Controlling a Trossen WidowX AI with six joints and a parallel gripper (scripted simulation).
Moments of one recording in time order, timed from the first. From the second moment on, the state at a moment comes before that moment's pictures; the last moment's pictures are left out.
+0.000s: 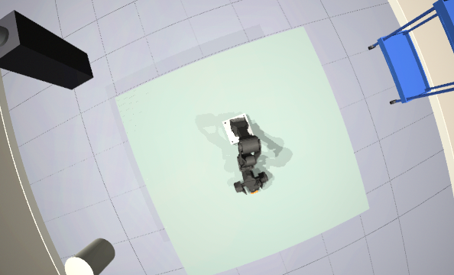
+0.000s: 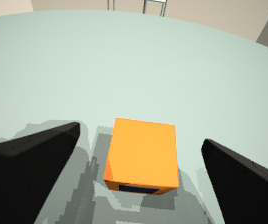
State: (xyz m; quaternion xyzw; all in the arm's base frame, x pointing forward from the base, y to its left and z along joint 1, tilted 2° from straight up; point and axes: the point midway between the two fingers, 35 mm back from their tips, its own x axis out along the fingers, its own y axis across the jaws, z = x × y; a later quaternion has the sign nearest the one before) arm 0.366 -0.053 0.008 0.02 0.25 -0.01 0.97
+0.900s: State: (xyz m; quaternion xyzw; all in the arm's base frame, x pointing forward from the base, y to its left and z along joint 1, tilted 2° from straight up) arm 0.349 -0.055 0.080 0.02 0.52 0.00 0.86
